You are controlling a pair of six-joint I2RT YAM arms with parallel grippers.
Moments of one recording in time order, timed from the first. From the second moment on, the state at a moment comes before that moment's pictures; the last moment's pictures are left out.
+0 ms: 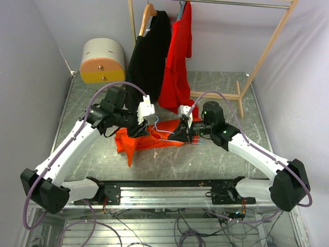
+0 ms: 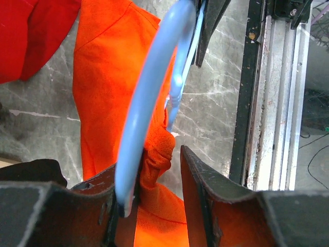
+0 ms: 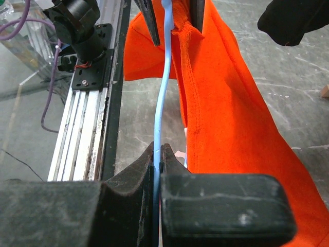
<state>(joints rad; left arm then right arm) -0.52 1.21 1.24 -0.86 0.70 0.64 0.61 1.20 0.81 0.01 -0.95 -0.23</state>
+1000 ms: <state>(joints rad) -0.52 1.28 1.40 -1.11 0.77 0.91 0.60 1.29 0.87 -0.03 -0.86 -0.29</state>
